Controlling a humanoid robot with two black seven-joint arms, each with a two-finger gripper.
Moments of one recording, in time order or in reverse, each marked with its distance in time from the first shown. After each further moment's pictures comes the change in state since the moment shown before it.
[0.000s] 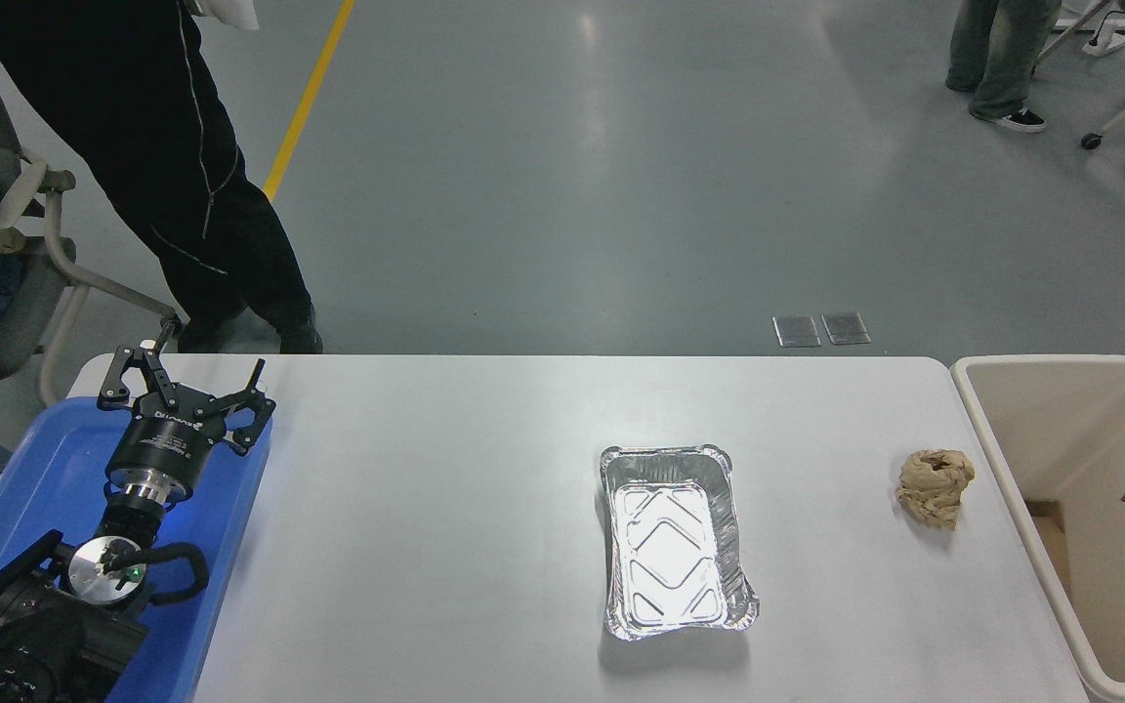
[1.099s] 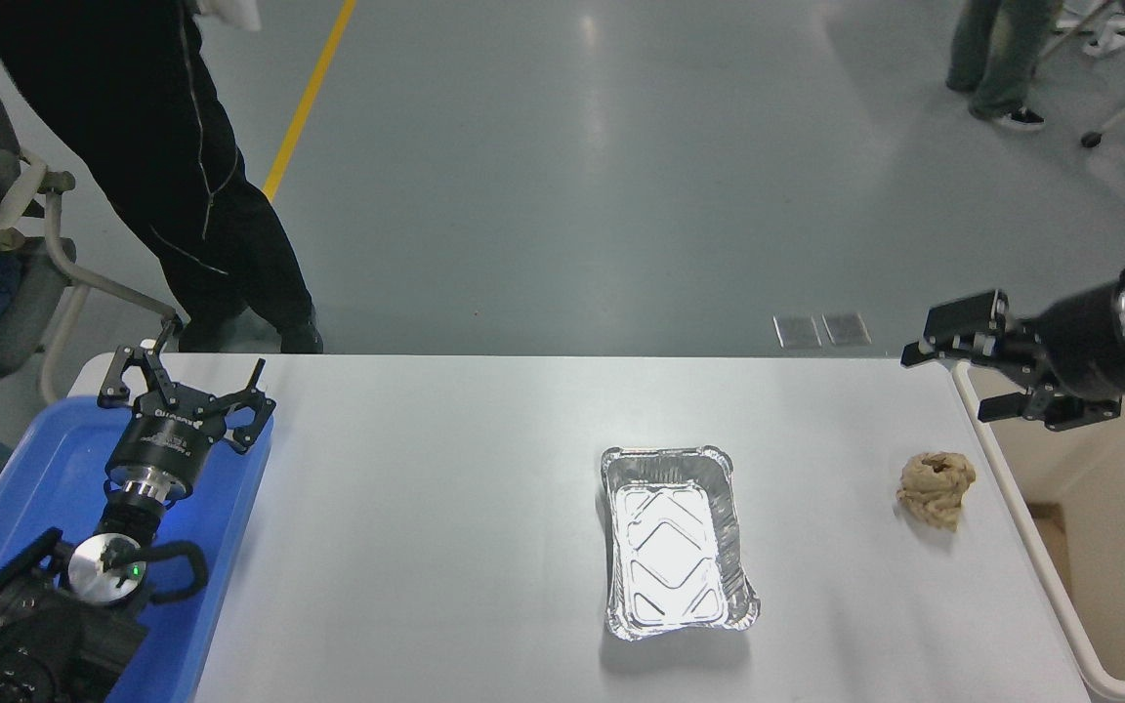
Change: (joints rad) left arm -0.001 0.001 0.001 -0.001 0.000 0.000 0.002; right arm 1.518 -0.169 -0.505 1.463 -0.127 0.423 0.131
